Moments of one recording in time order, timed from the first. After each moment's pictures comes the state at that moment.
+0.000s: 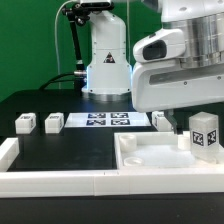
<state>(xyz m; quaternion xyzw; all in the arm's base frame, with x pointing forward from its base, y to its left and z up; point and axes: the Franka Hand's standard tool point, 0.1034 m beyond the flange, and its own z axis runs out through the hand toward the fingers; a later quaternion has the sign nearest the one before) 0.625 0.112 0.078 -1.00 0.05 0.02 0.08</state>
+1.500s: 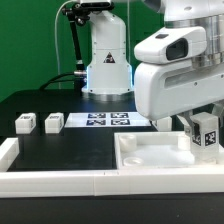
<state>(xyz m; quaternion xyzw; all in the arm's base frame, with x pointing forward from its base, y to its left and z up) 0.625 0.111 0.077 -0.98 -0.17 0.00 0.07</state>
